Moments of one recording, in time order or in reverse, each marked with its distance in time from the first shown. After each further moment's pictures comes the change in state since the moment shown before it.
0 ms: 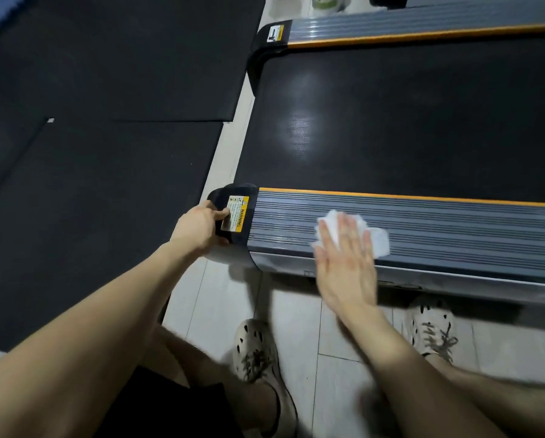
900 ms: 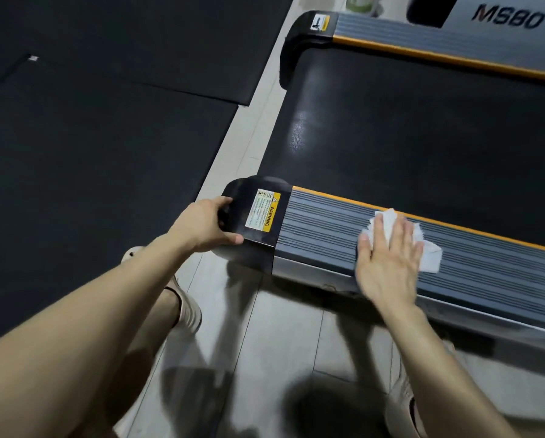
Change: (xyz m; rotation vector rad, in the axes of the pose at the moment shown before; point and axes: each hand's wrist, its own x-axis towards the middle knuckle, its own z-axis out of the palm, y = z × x) left_hand 0.015 -0.056 0.023 -0.418 0.006 -0.016; right_hand 0.048 -0.005 -0.014 -0.024 -0.114 0.220
